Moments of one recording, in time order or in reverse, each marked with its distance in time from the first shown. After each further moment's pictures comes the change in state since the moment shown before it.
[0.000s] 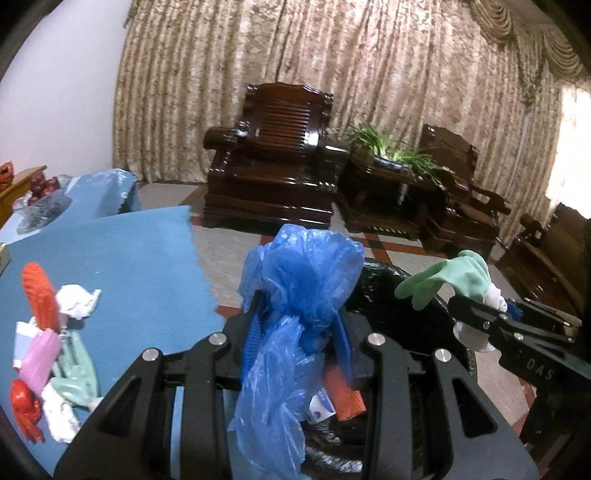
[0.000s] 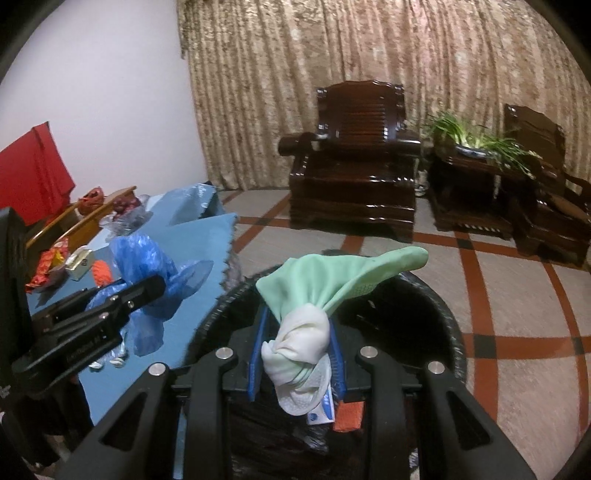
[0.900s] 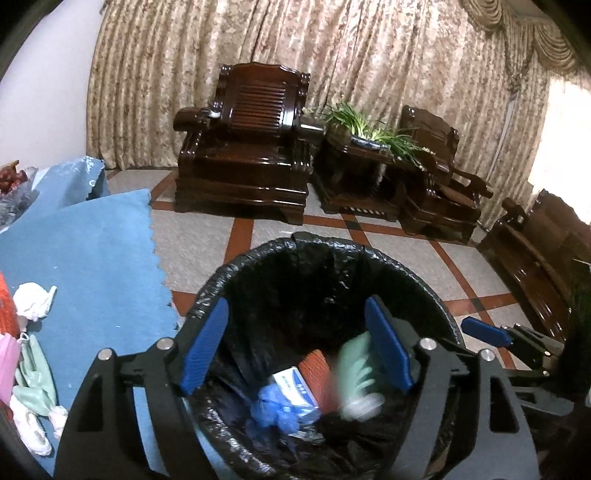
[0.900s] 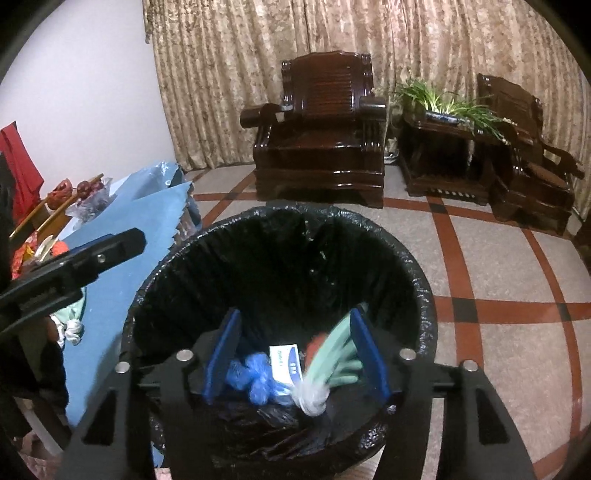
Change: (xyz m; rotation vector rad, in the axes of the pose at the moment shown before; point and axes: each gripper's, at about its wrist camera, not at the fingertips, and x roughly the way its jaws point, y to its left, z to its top) left arm 0.039 -0.012 -0.007 0.021 0.061 -0.078; right arm 0.015 -0.036 -0.040 0.048 0.087 -0.089
